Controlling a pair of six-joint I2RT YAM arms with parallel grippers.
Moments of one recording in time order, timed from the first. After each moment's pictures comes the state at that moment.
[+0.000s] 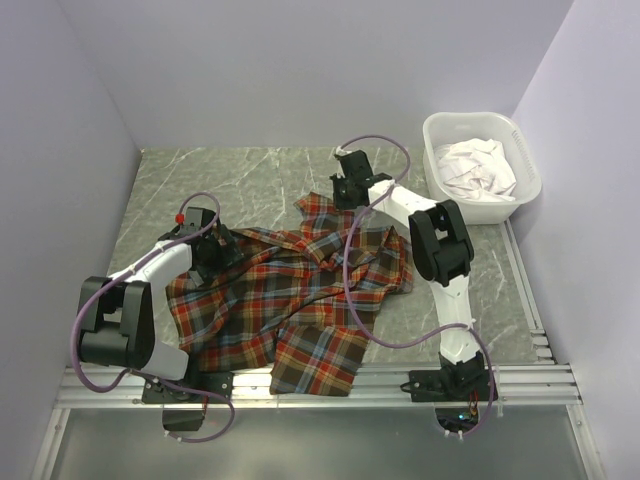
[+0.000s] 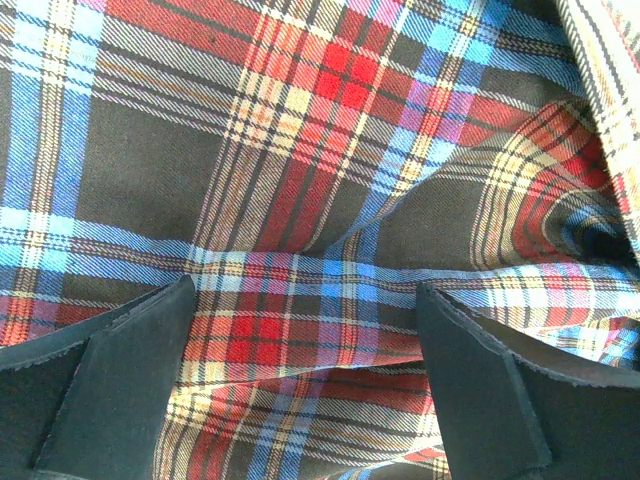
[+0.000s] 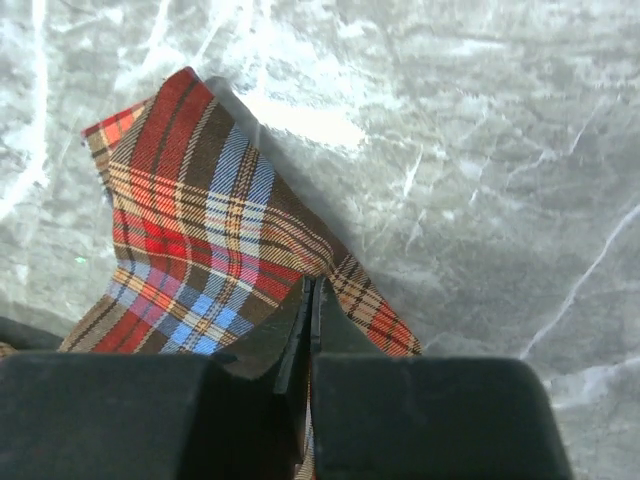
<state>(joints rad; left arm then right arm) -0.12 1.45 0.79 -0.44 -0.02 -0.69 0.44 2.24 1.72 -0.33 -0.05 0.25</state>
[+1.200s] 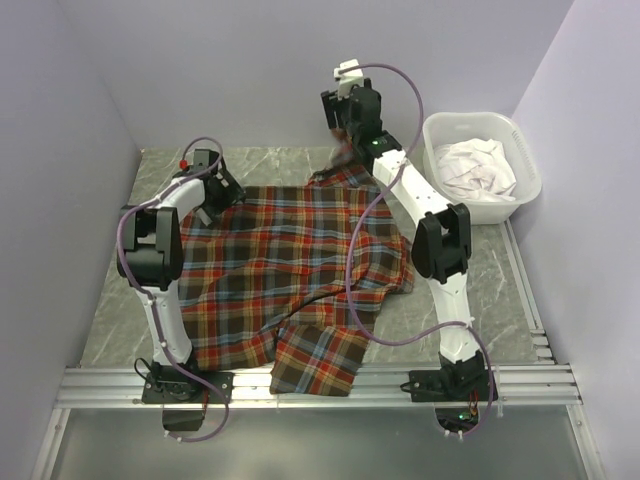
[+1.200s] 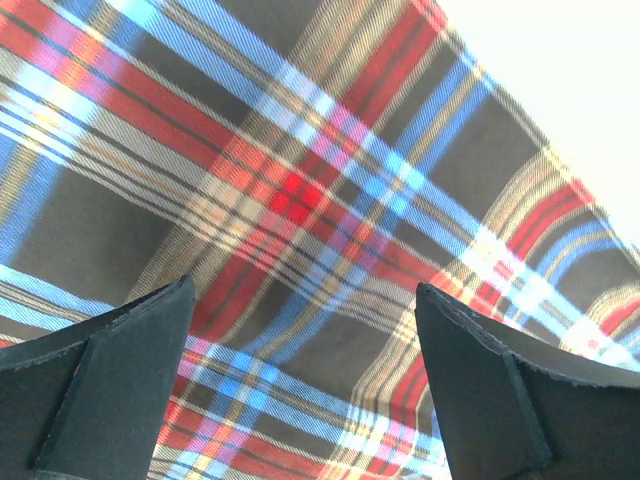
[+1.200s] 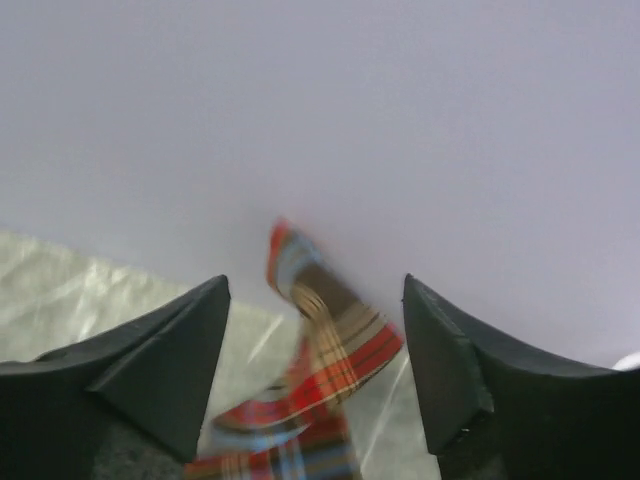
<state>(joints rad) -0.06 2.04 1.50 -0.48 -0.05 -0.74 0.42 2.28 2.21 0.04 0.23 -0.21</state>
